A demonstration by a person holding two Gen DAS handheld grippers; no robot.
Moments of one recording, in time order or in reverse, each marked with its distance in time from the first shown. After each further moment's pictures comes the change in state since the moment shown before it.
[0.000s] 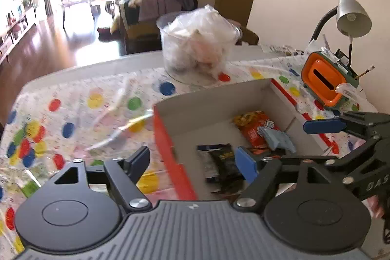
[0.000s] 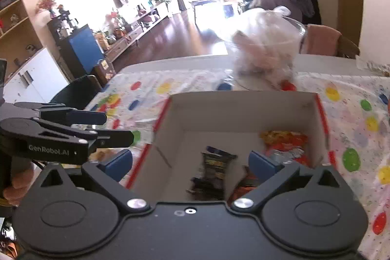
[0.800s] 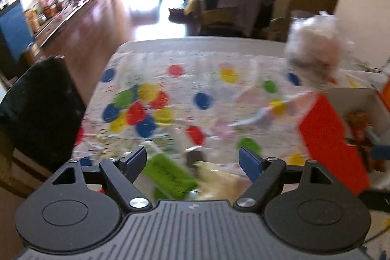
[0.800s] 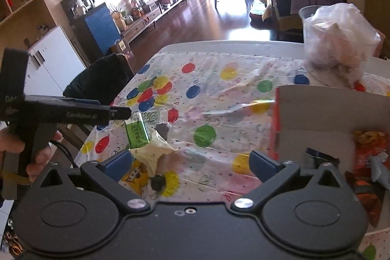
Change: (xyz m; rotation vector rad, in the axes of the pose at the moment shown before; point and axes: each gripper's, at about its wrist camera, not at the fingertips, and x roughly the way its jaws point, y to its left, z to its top) left arm -0.010 0.221 -0.042 -0.207 0.077 0.252; right arm 0.098 0.155 0.011 -0.037 0.095 0.031
